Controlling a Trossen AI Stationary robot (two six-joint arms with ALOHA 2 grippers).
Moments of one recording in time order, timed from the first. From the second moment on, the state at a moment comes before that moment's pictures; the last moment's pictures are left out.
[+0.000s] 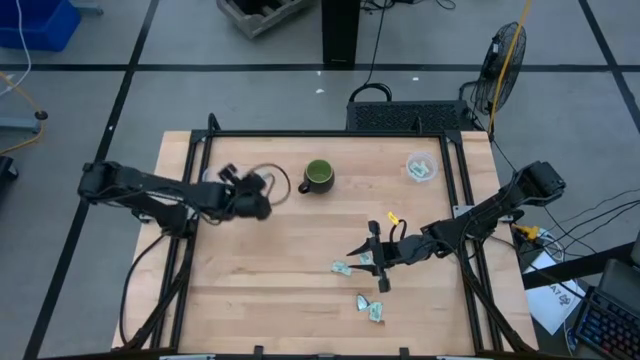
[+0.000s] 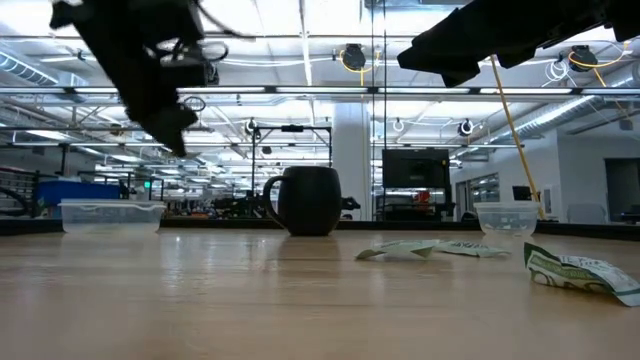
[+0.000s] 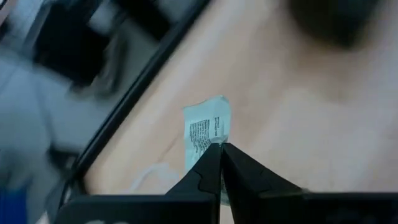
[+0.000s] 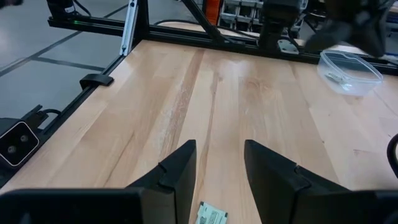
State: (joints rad) left arm -0.03 1.26 0.76 -0.72 -0.80 -0.49; right arm 0.44 1.40 0.60 0.44 0.31 0.04
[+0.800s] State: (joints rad) left arm 0.36 1.20 0.60 -0.73 -0.61 -0.70; right arm 0.44 1.40 0.60 0.41 0.31 0.04
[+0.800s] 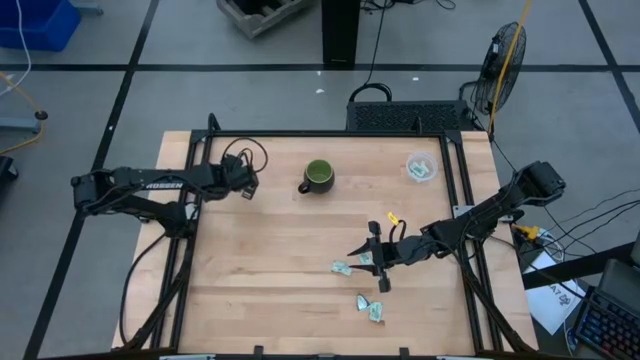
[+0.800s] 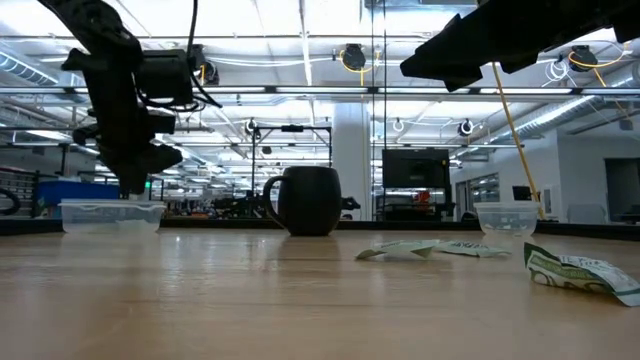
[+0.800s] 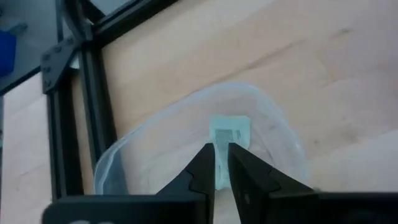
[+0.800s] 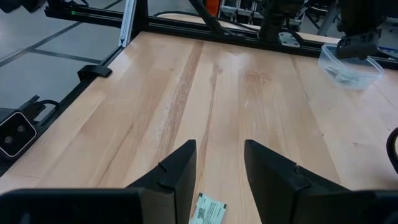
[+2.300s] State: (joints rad) left arm -0.33 1.37 0.63 0.61 -0.29 -0.29; right arm 0.53 1.80 0.62 0.49 0.42 0.06
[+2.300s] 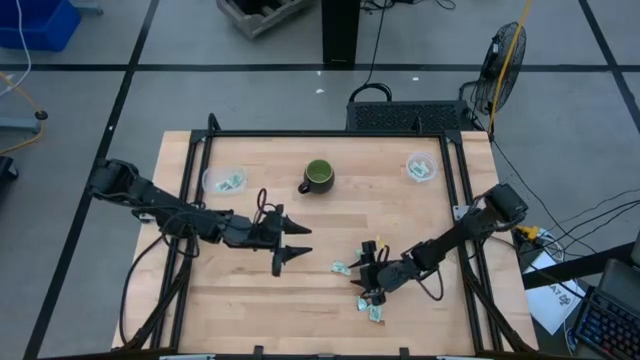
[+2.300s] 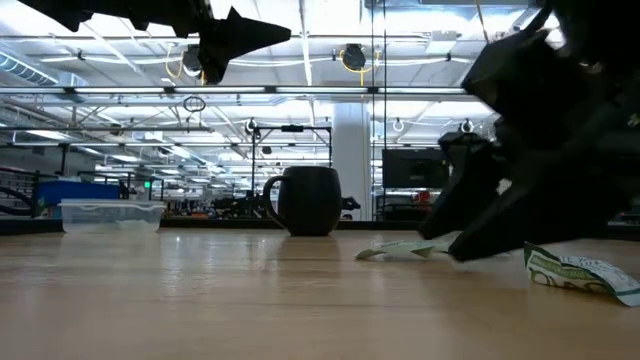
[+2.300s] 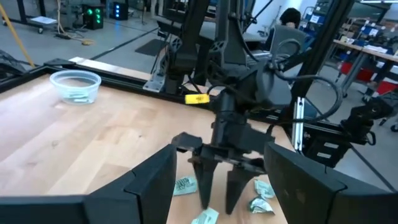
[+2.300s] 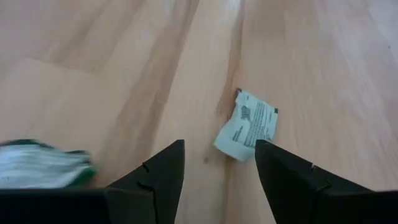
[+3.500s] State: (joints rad) left arm -0.33 1.37 0.63 0.60 -0.29 -0.29; right arm 0.51 1.90 0.70 0.55 0.52 0.04
